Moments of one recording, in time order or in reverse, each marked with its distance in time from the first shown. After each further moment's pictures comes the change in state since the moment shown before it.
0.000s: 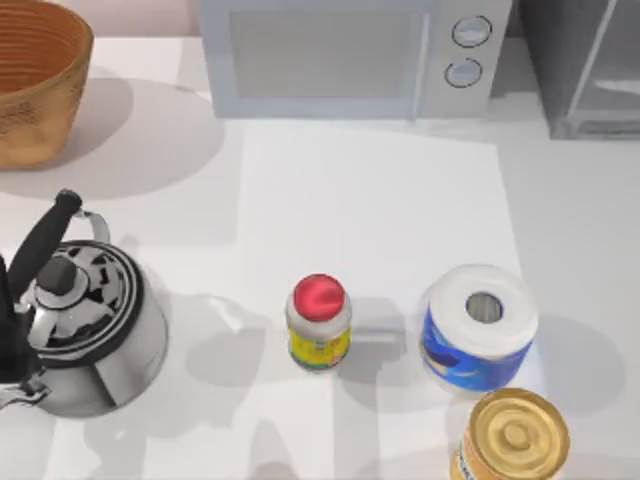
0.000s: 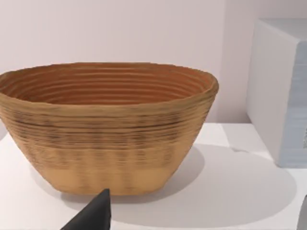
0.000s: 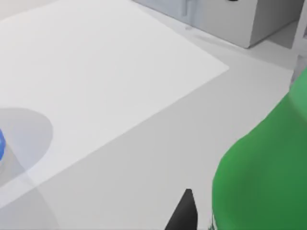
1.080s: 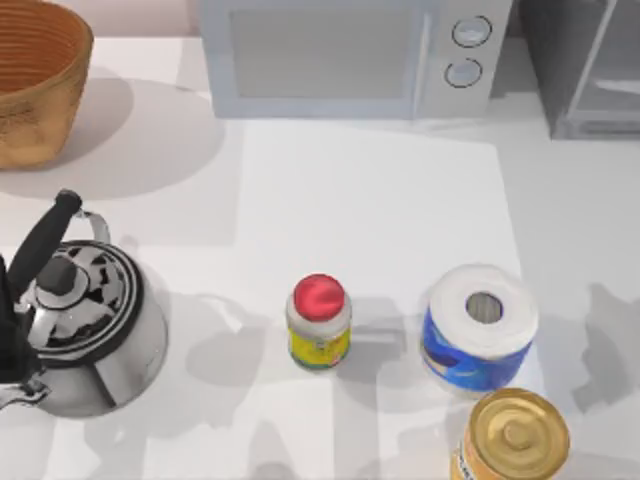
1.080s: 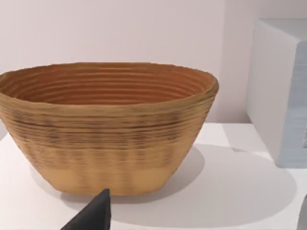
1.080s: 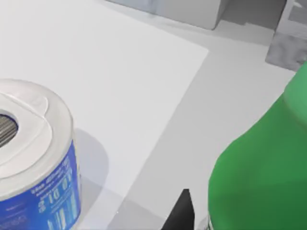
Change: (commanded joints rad) left arm 0.000 0.000 0.000 0.000 0.000 0.000; right arm 0.574 -1.211 -0.622 0.069 0.833 0.780
